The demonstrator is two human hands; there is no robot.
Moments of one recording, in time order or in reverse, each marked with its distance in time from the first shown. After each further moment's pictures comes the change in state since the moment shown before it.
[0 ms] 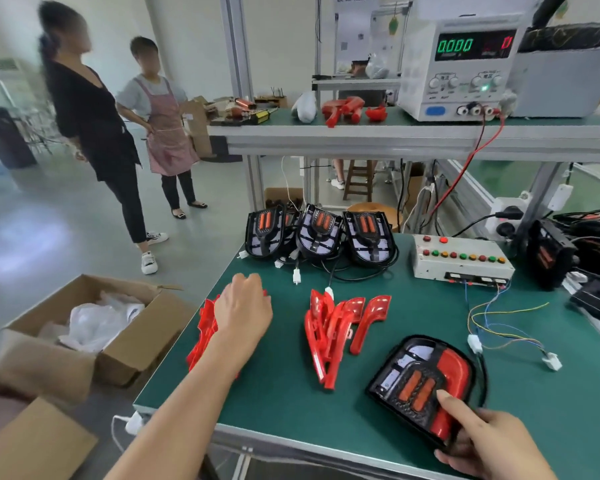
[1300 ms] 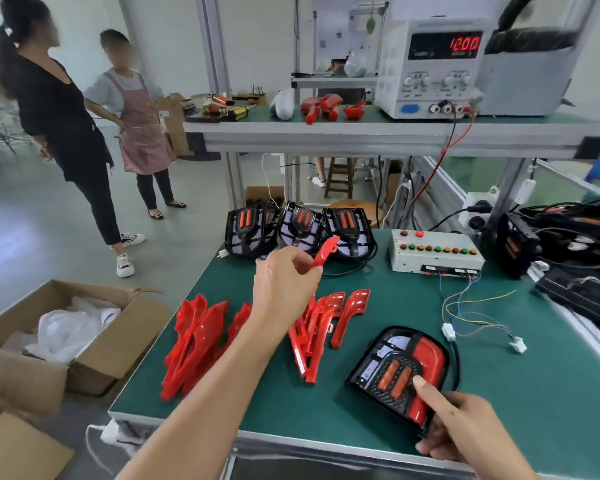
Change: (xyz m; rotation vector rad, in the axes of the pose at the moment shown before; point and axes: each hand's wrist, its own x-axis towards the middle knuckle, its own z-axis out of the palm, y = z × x) left_hand -0.026 0.080 -0.024 -0.759 0.026 0.125; right_hand -0.015 -0.005 0.003 -0.255 -0.028 -0.078
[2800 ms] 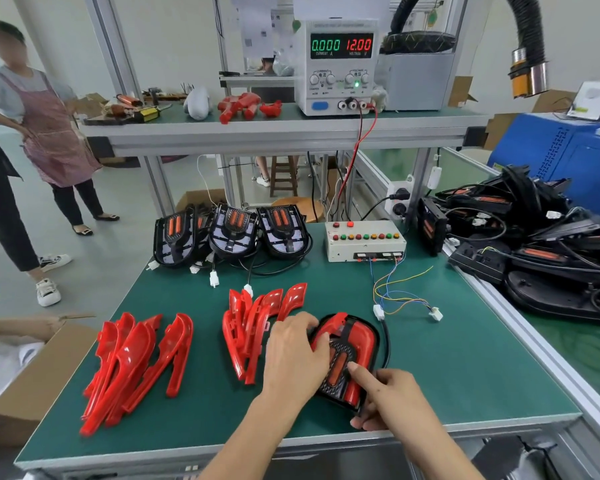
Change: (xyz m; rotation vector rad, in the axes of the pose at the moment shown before) left_hand -0.097 -0.006 0.107 0.131 -0.220 0.177; right_hand 0.004 0.018 -0.003 0.084 0.018 -0.117
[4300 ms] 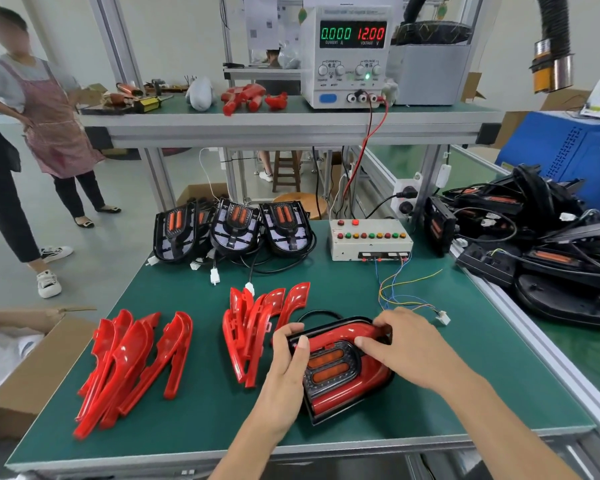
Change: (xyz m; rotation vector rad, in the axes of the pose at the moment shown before) left_hand -0.020 -0.044 0.012 -0.903 -0.263 -0.268; right_hand 0.057 -0.053 -0.041 -0.945 0.103 -0.411
